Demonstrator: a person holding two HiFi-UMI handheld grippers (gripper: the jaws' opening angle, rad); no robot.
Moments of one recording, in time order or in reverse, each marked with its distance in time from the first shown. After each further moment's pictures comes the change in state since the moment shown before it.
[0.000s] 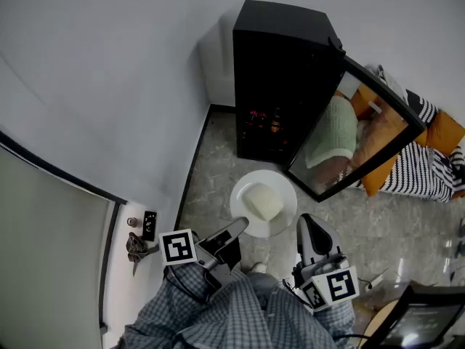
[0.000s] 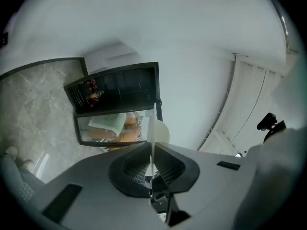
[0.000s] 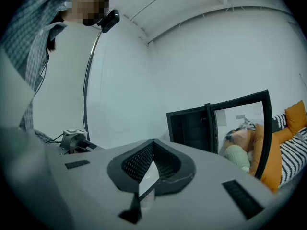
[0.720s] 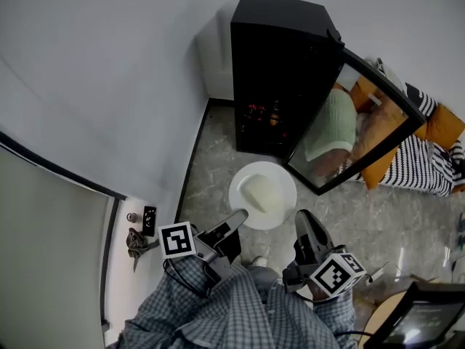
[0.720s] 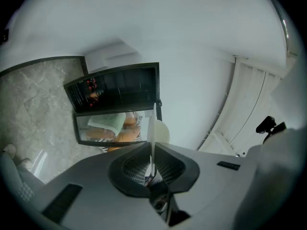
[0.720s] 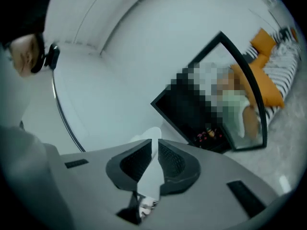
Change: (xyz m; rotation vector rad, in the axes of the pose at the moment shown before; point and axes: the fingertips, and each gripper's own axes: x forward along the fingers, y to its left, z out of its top) left arm 0.001 0.002 0.002 -0.009 -0.006 -0.015; right arm 0.001 -0.019 -0.038 0.666 0.053 -0.027
